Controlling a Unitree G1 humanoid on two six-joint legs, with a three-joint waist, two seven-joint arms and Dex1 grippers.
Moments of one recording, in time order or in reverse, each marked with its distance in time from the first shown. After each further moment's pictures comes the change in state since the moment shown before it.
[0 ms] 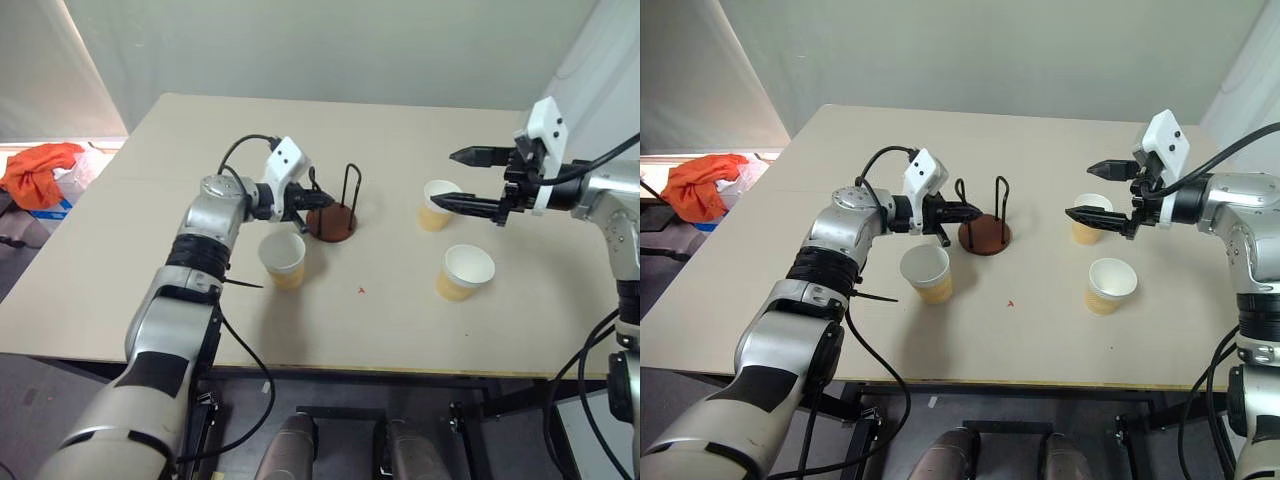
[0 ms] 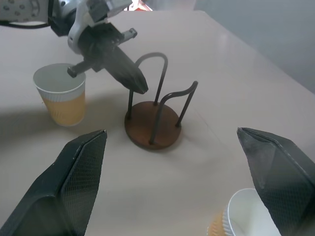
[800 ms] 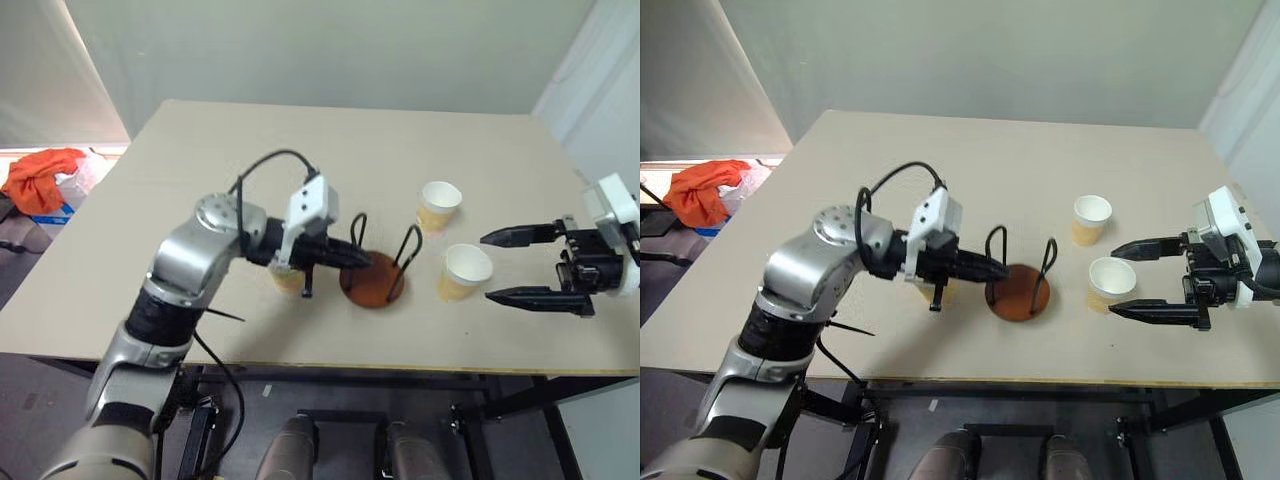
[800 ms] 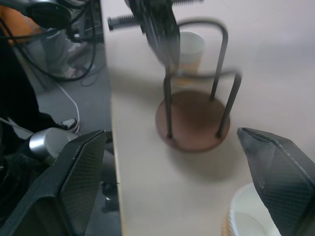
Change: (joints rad) left arm 0.347 0.170 -0.116 -0.973 -0.240 0.448 -0.147; right arm 0.486 -0.255 -0.272 -0.336 0.320 0.095 0.267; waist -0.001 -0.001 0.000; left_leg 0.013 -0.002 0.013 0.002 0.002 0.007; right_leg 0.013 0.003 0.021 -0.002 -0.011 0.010
